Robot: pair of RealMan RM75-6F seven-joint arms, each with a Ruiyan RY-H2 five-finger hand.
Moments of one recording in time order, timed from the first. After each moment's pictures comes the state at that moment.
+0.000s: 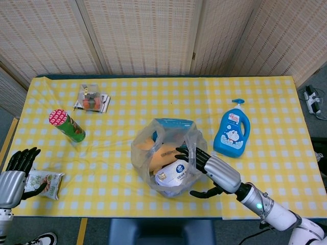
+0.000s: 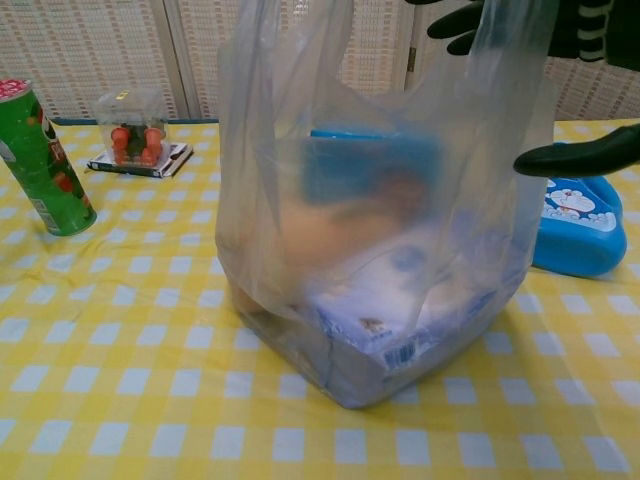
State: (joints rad) left arm -0.13 -1.10 -0.03 -1.60 1.56 1.48 -0.06; right arm 0.60 -1.03 0.00 -1.91 -1.85 1.20 0.57
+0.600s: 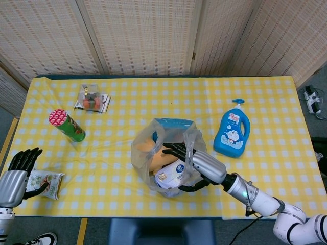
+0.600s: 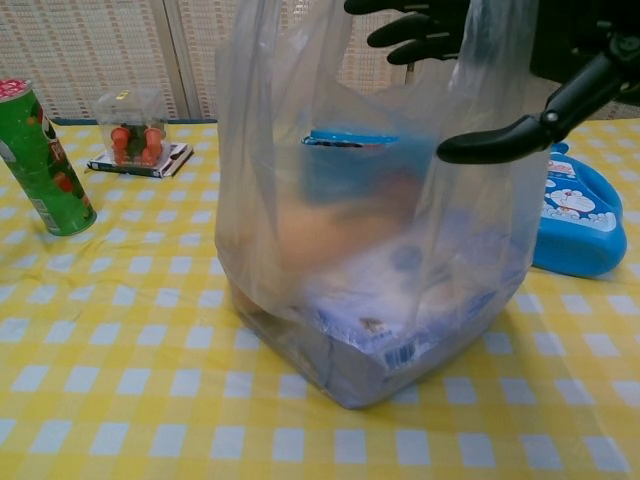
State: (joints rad) left arm -0.13 -1.10 -0.03 -1.61 1.54 1.46 -0.06; right arm 0.71 -1.12 0.05 -1.83 -1.80 1.13 0.69
